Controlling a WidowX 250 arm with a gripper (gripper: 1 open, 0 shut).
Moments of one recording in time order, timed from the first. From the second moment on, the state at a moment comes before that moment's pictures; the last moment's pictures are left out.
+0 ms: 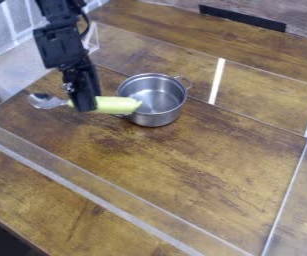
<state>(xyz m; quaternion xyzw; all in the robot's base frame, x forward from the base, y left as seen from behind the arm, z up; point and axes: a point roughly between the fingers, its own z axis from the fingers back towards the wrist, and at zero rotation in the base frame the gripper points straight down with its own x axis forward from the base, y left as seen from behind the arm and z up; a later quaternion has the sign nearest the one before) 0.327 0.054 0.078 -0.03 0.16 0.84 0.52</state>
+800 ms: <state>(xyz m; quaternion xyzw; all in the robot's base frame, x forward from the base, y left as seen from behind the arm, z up) 0.304 -0.029 0.085 -0.02 0.16 0.79 0.58</state>
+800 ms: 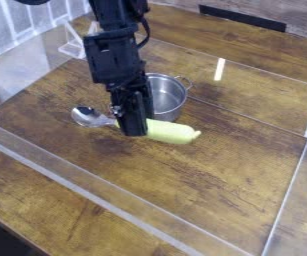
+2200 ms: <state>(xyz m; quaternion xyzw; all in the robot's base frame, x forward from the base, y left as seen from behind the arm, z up) 0.329 -0.071 0.041 -0.02 0.19 0.70 0.68</state>
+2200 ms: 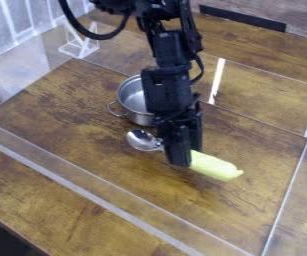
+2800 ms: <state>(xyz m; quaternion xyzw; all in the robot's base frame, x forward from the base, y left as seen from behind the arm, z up) 0.343 -0.062 0.058 -0.04 0.19 0.72 0.67</state>
